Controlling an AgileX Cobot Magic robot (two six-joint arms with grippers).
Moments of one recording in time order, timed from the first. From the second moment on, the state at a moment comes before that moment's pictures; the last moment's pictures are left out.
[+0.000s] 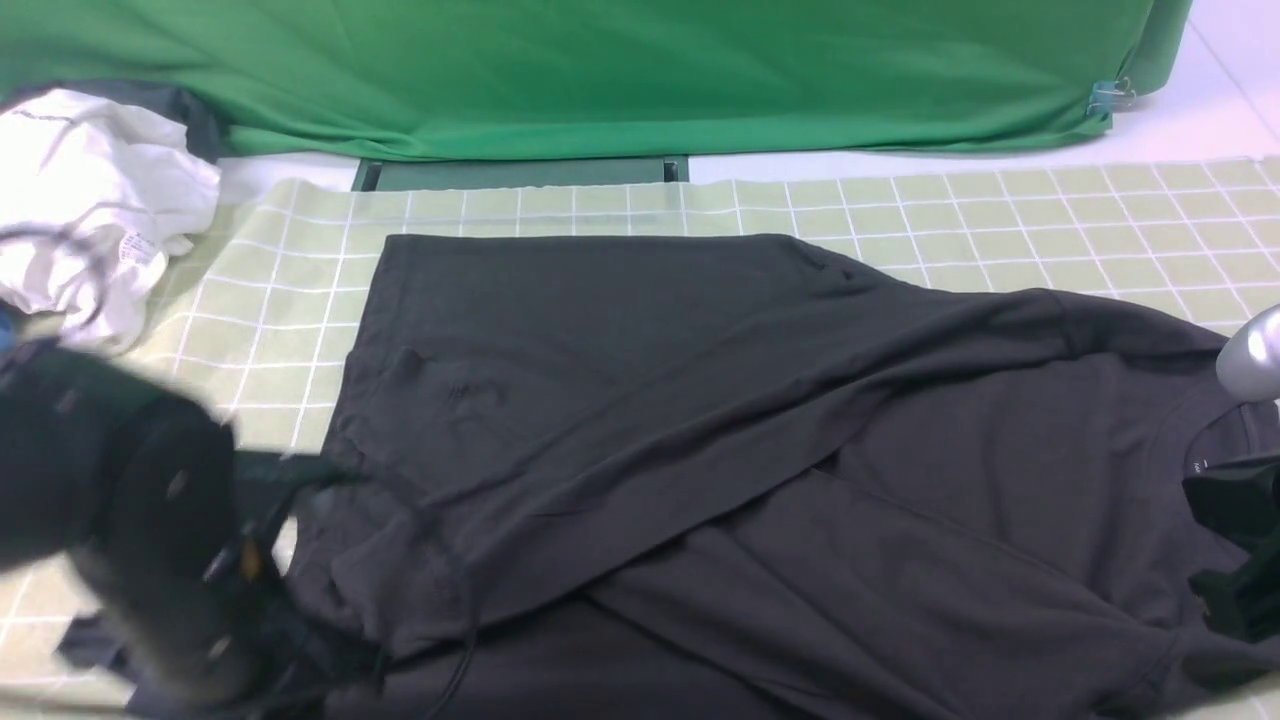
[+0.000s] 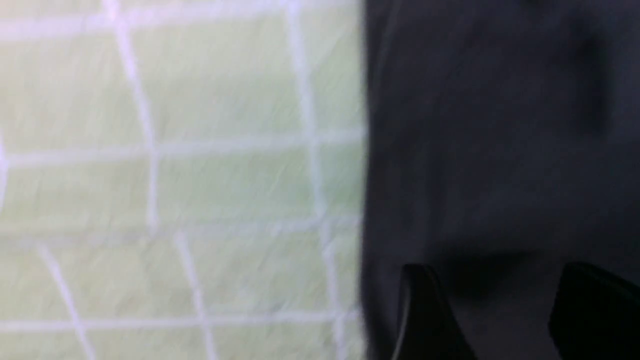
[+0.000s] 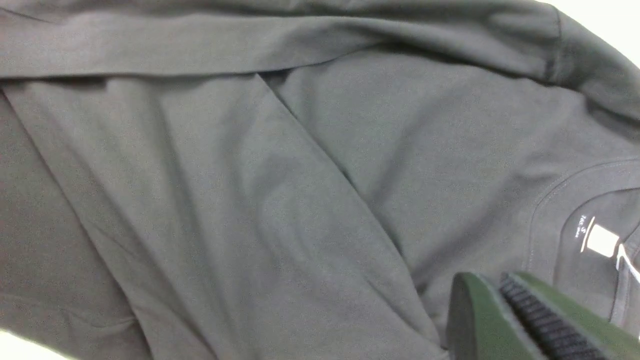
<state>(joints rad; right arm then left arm) 0.69 0.86 -0.72 -0.28 0.79 0.38 -0.32 1.37 -0.63 0.06 0.91 -0.33</state>
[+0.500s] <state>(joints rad) 0.69 0.86 -0.72 -0.26 0.79 0.38 -0.32 1.32 -0.52 0.07 0.89 -0.51</state>
